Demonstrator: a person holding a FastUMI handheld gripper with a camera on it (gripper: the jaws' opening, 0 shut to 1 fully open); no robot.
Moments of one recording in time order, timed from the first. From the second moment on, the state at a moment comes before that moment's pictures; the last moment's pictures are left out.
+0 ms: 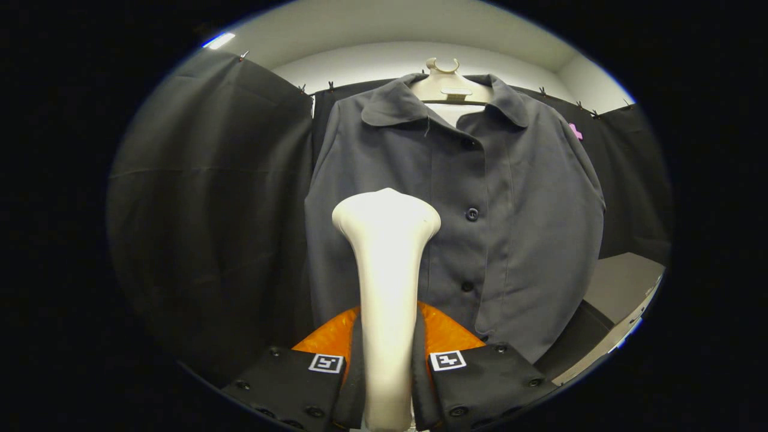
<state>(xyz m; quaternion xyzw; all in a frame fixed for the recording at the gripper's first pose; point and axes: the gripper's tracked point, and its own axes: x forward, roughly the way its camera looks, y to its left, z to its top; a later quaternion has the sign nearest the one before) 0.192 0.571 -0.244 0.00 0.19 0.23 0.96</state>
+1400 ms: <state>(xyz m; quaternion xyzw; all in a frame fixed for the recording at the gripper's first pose) 0.077 0.528 -0.428 -0.06 0.34 0.22 0.91</state>
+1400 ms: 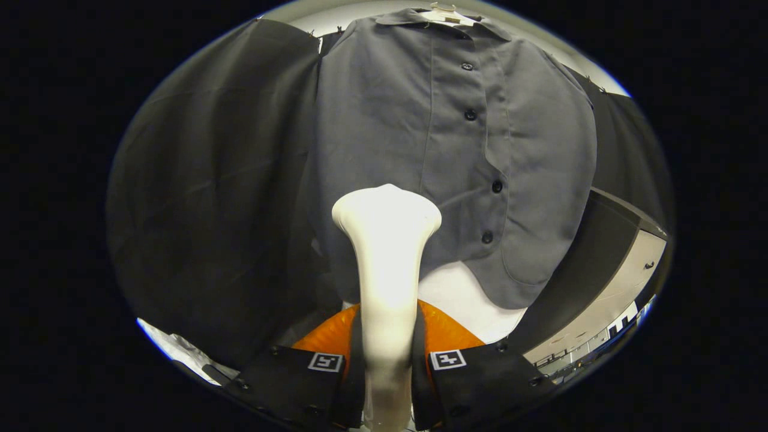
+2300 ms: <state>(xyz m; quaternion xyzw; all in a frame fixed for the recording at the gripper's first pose) 0.083 0.478 -0.240 -0.02 0.20 0.26 0.94</state>
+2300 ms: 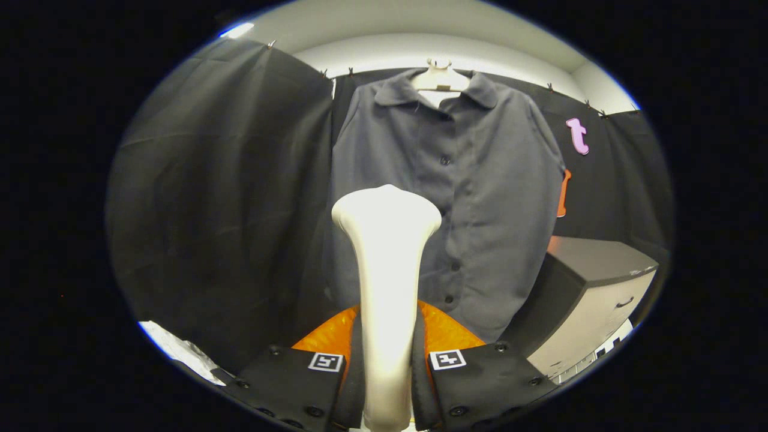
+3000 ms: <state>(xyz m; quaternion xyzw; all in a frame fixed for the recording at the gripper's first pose) 0.093 0.324 -0.084 0.00 0.08 0.23 0.97</state>
